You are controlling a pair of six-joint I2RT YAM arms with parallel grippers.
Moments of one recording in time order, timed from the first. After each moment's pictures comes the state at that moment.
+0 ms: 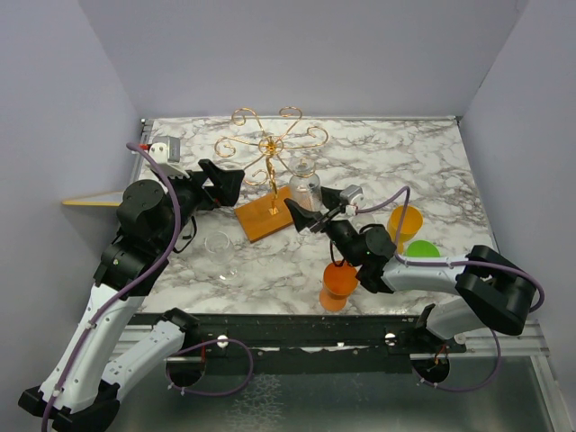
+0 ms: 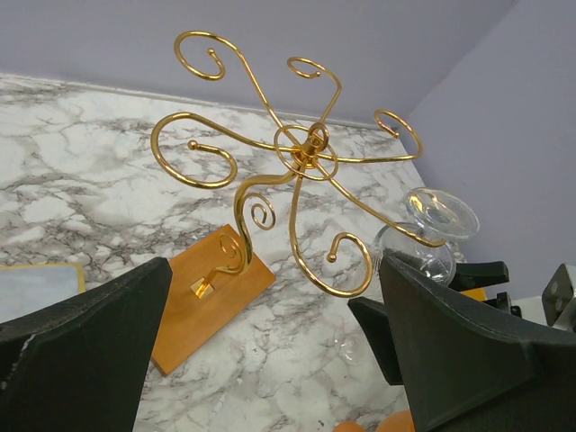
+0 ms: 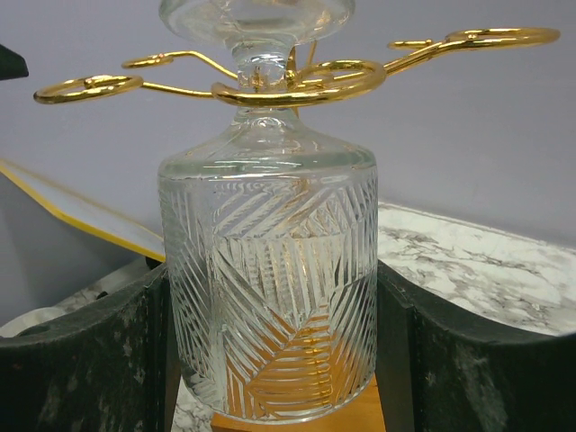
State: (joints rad) left arm -0.47 0.75 1.11 -0.41 -0.08 -0.46; right arm 0.96 1.42 0.53 1.29 0.27 0.00
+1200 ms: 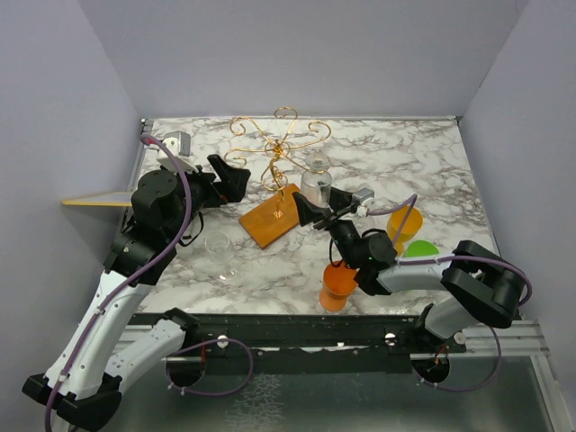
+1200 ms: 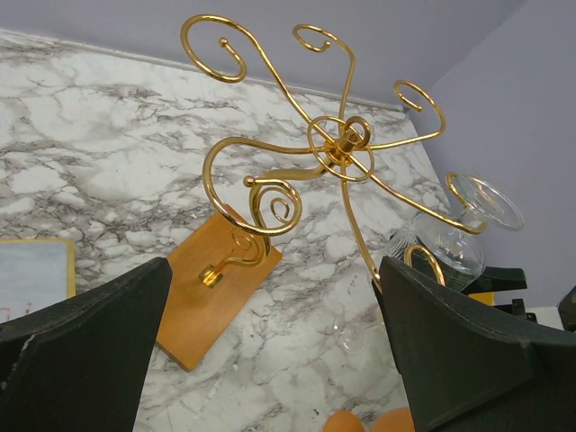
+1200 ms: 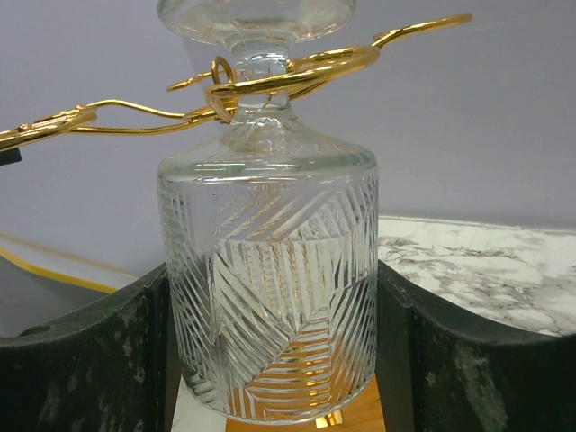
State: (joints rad) left arm -0.47 0.82 1.11 -0.43 -0.08 -0.50; right arm 0.96 1.49 0.50 1.48 0.41 0.05
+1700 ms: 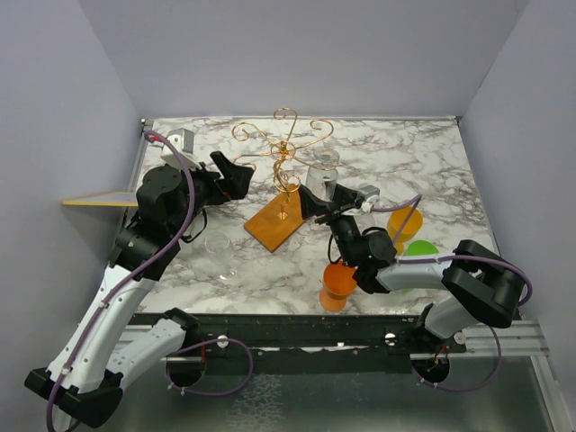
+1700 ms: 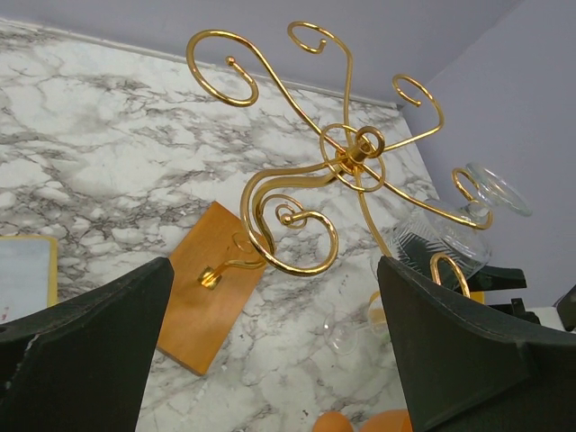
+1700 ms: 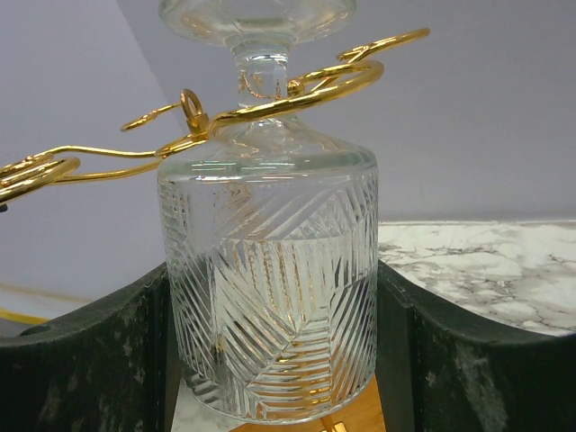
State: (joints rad) left arm -0.47 0.84 1.11 -0.42 -0.07 -0.53; right arm 0.96 1.49 0.53 1.49 0.51 0.08
